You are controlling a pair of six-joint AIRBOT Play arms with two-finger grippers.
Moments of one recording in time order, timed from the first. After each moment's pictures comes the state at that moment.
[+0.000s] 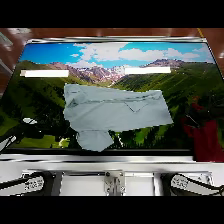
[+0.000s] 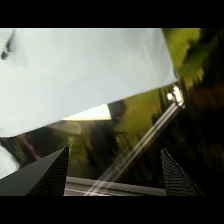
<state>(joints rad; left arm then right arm) 0.15 -1.36 0.53 0.58 -0.99 -1.27 -0.57 -1.38 1.02 -1.03 1.37 1.20</state>
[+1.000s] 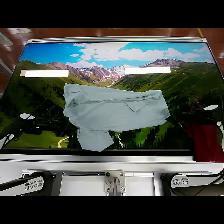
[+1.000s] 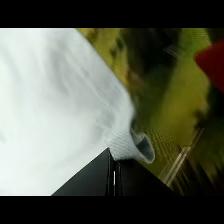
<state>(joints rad) 0.14 -1.33 0.61 0.55 -1.09 -1.17 -0.46 -1.59 0.95 -0.90 1.02 1.27</state>
